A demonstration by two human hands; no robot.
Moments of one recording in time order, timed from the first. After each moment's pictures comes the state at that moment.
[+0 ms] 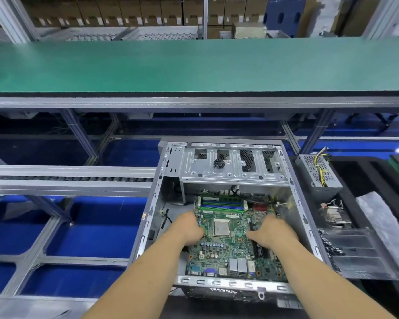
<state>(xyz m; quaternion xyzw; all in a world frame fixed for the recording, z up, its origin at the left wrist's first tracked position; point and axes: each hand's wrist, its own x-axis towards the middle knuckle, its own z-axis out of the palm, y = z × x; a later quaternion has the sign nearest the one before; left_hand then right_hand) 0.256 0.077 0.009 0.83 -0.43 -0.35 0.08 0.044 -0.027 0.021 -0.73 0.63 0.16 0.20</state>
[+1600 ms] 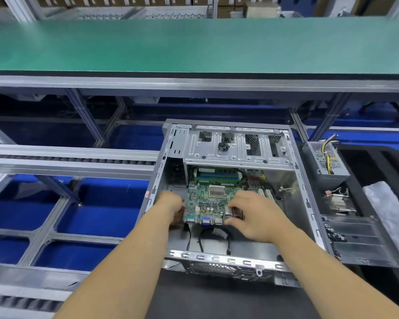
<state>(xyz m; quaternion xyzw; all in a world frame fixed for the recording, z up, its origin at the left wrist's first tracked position) 0.276 0.090 0.026 0.83 -0.11 -0.45 0.31 0.054 0.002 0.053 -0.96 0.23 -0.03 0.16</state>
